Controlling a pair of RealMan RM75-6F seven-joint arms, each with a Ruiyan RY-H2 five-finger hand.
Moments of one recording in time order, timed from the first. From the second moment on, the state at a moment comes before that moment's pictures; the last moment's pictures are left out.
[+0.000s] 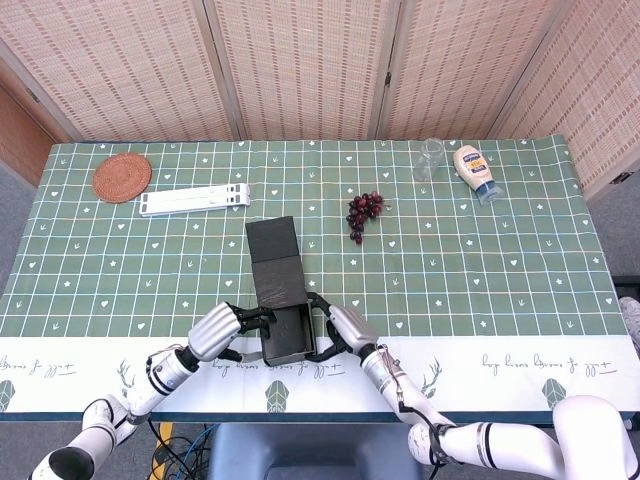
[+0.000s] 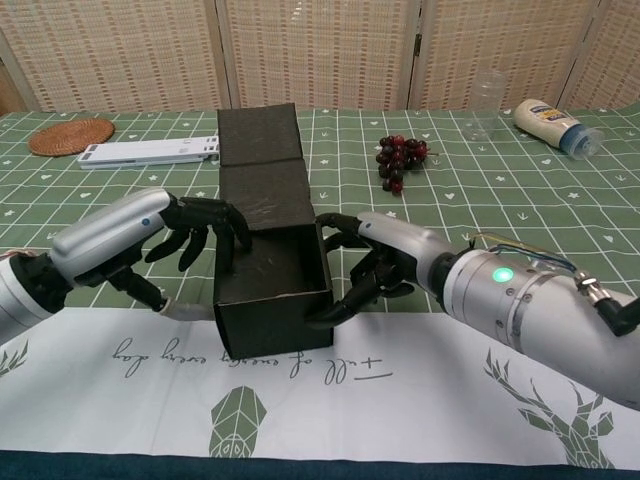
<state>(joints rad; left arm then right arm) -0.63 -2.03 0.14 -0.33 1.79 1.60 -0.81 0.71 -1.79 0.23 -1.54 -0.94 0.85 -0.01</state>
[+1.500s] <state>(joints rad) -0.68 -2.05 0.24 -0.23 1.86 1.65 -0.68 0.66 -1.79 0.19 -1.58 -0.97 0.92 -0.07</state>
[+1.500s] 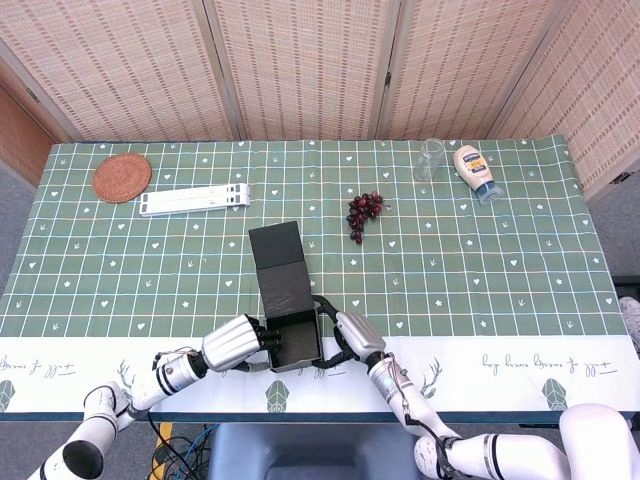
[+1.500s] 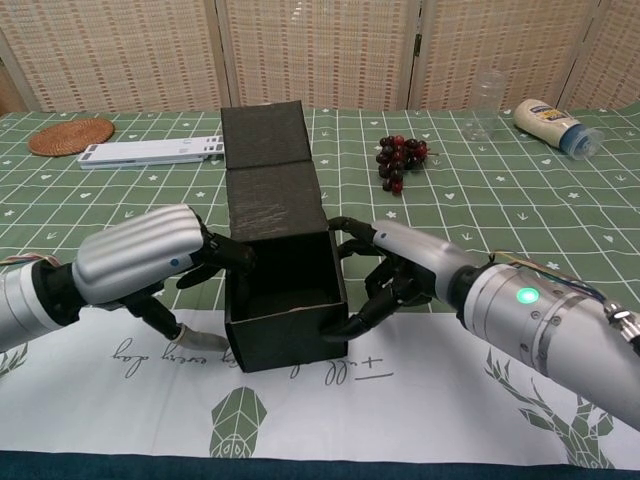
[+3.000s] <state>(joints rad) -0.63 -1.94 0.13 -0.42 1.74 1.69 -0.76 0.65 -1.80 0.24 -1.56 -0.96 0.94 -0.04</state>
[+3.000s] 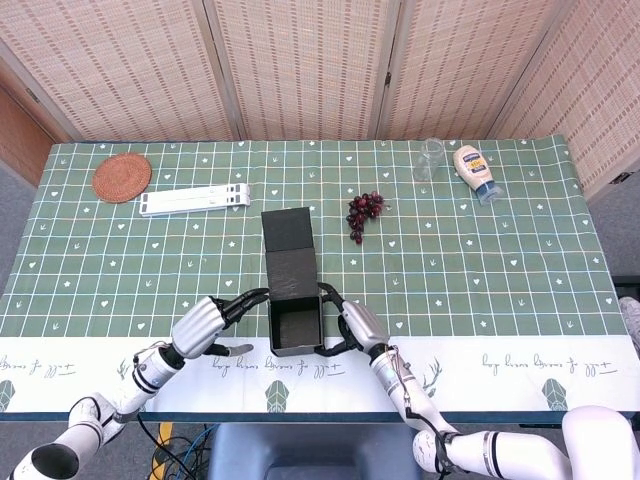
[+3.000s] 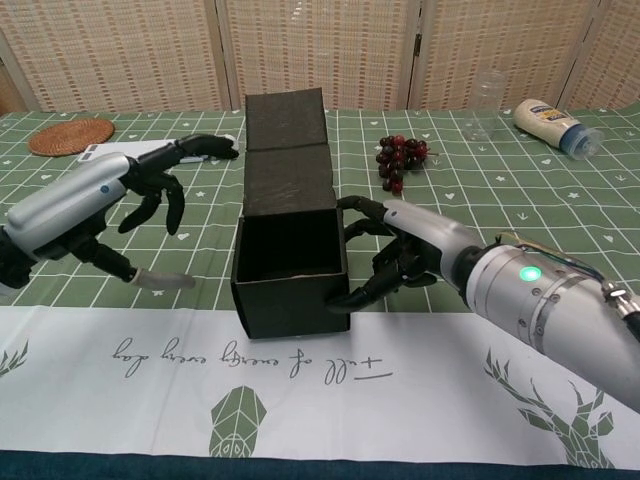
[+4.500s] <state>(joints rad) -0.52 -1.54 0.00 -1.29 1.58 1.45 -0.64 0.67 -1.65 0.25 -1.58 -1.15 1.05 -0.23</state>
